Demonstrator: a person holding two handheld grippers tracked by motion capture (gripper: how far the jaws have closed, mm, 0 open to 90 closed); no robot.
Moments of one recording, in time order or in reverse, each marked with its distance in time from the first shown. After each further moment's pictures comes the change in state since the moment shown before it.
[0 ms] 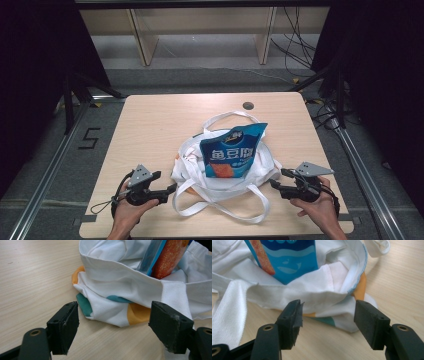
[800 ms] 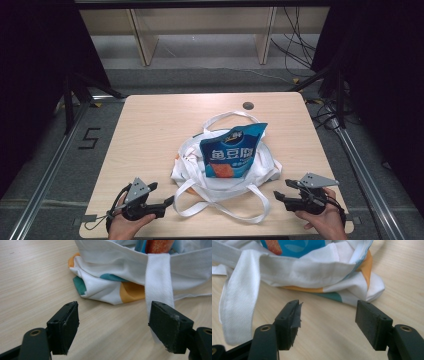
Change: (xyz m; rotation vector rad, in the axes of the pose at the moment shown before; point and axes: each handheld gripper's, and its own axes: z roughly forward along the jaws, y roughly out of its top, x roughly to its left) left arm -0.016 -0.026 -0.021 0.026 0.024 0.045; right arm 0.007 -0.024 -0.014 0.041 0.020 0.002
